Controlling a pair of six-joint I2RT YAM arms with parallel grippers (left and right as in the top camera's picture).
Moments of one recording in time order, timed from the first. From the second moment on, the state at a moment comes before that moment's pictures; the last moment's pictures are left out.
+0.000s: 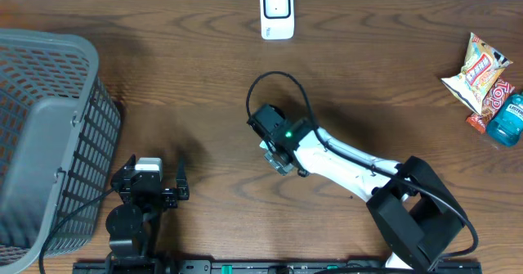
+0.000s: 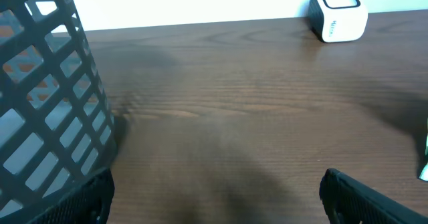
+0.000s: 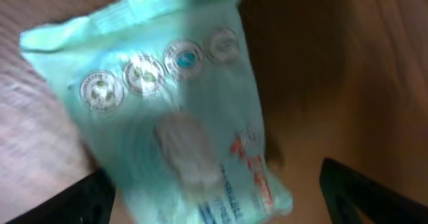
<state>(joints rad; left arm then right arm) 0.02 0.01 0.11 -0.38 0.05 0.06 0.78 1.85 1.12 -0.65 0.36 0.00</state>
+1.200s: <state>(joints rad) 0.02 0.01 0.11 -0.39 0.05 0.07 0.38 1.82 1.25 -1.50 -1.28 -0.92</state>
